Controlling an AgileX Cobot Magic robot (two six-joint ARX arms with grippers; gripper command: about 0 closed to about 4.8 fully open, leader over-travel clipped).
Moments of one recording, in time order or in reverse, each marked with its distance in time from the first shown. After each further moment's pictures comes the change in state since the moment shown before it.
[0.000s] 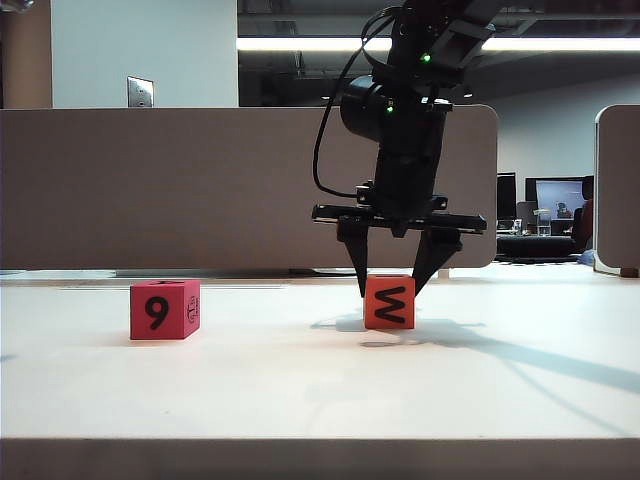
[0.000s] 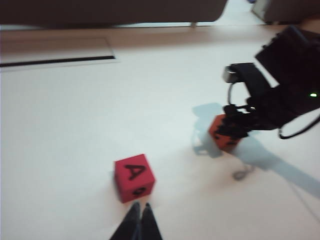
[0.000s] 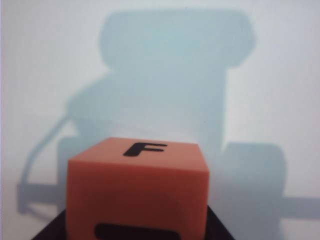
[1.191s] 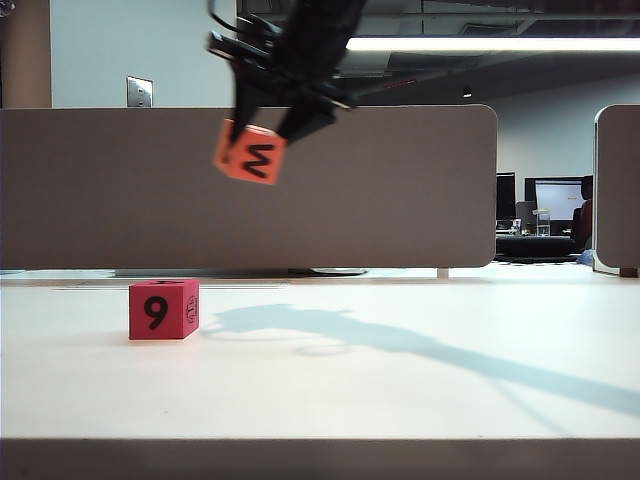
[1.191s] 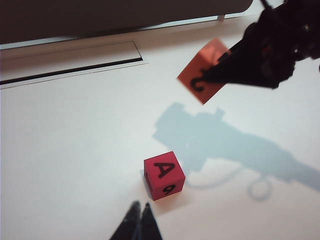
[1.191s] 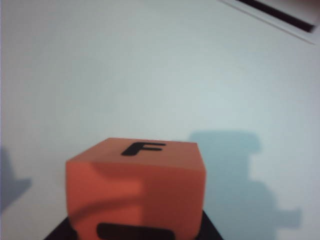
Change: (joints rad) left arm -0.048 -0.015 0.000 -0.015 -0.139 0.087; right arm 0.151 -0.007 0.394 0.023 -0.245 -0.387
